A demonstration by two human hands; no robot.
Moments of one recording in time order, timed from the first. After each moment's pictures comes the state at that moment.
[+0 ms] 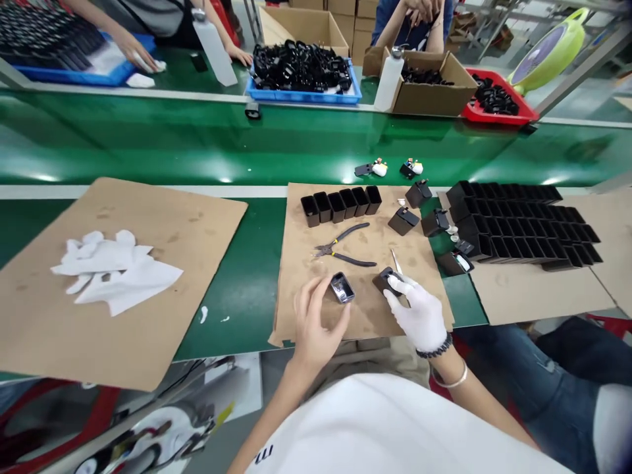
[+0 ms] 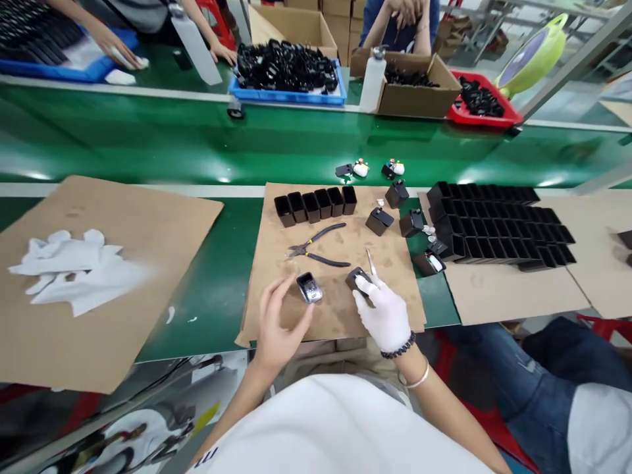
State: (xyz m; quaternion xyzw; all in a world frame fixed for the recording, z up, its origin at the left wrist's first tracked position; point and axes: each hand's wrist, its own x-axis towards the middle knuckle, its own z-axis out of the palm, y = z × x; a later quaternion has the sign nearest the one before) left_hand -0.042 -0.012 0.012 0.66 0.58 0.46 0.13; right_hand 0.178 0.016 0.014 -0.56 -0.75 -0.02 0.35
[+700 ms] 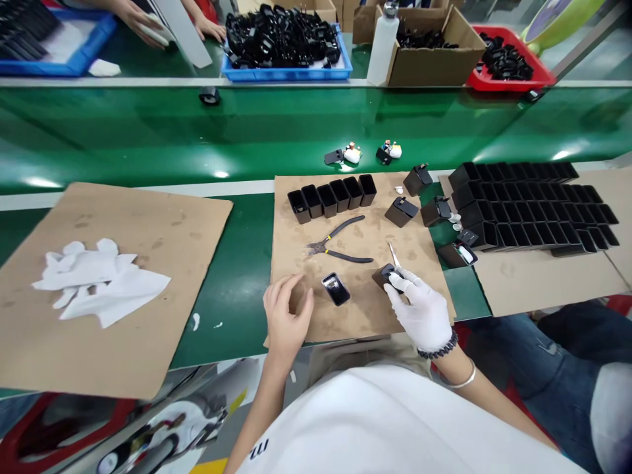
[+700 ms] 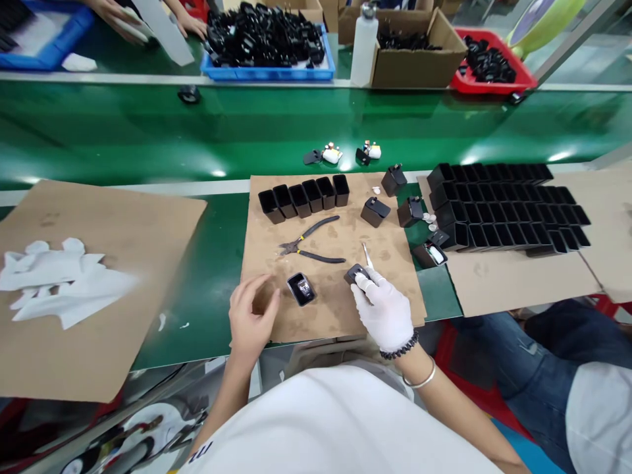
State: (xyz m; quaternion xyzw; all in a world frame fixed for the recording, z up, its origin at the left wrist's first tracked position) left_hand -0.082 0.004 -0.014 0.63 0.65 0.41 0.10; right_hand 0.175 0.019 0.030 -0.62 -0.75 -0.03 0.22
